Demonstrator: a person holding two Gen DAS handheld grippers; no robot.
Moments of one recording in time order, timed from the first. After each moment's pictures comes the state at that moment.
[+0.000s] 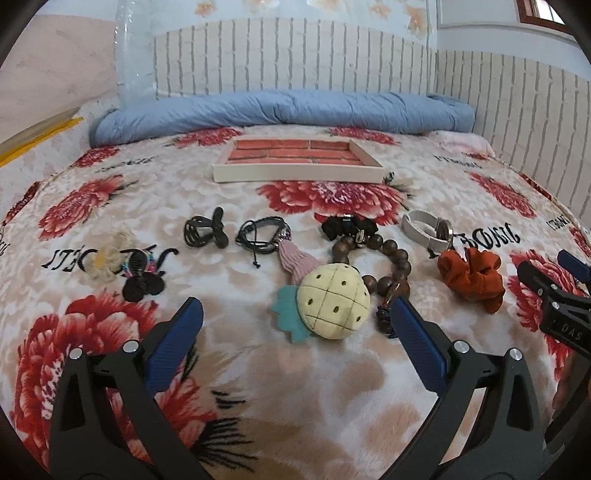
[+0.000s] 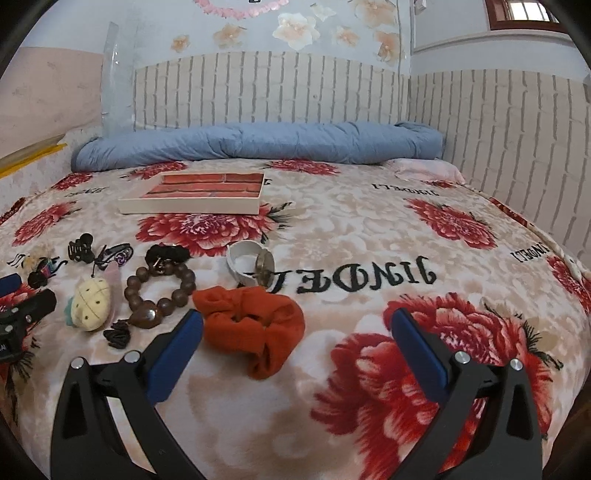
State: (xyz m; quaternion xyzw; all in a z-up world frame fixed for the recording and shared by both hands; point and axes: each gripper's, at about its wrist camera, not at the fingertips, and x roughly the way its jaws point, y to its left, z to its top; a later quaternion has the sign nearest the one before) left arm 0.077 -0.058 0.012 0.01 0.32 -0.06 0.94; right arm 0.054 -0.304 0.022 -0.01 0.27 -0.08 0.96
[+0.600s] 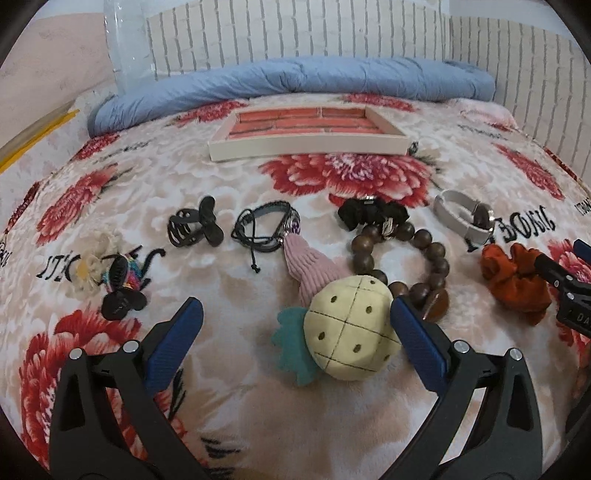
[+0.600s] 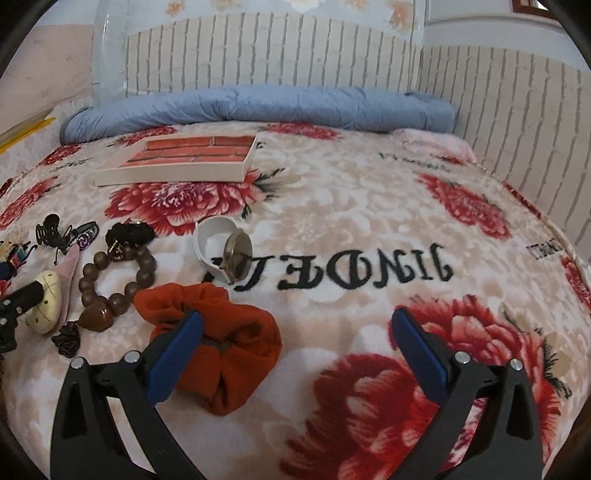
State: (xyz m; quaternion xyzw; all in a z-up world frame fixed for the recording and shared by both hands) left arm 0.135 -0.072 -0.010 0.04 0.39 -0.03 0.92; right arm 0.115 -0.327 -0.005 -0.02 0.35 -0.08 0.93
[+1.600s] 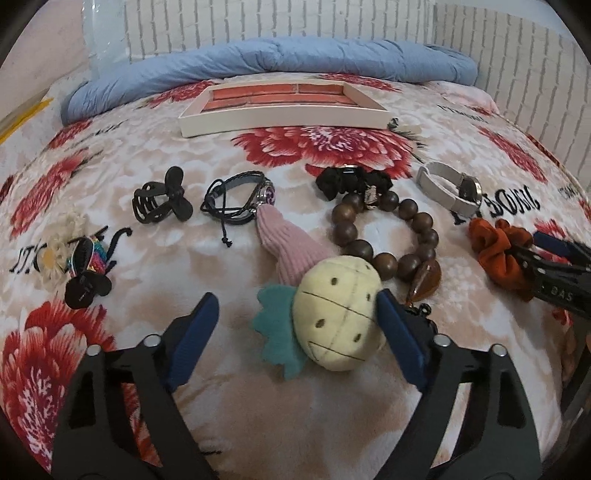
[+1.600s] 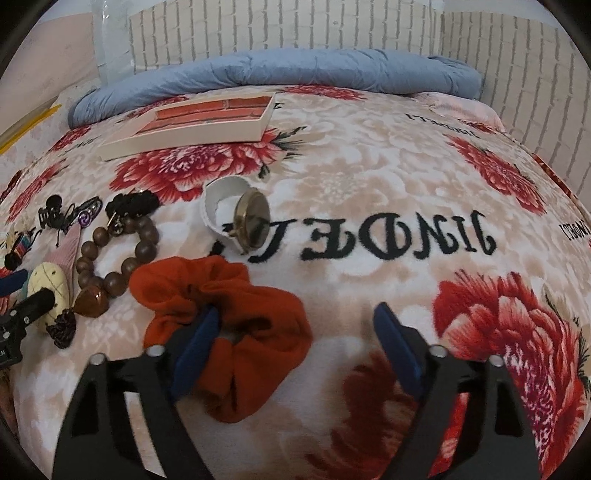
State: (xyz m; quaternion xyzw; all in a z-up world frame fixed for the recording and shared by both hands) left arm 0.134 -0.074 -0.027 0.04 0.41 -0.08 0.91; right arm 0.133 -0.327 -0.029 0.00 0.41 -0.03 0.91
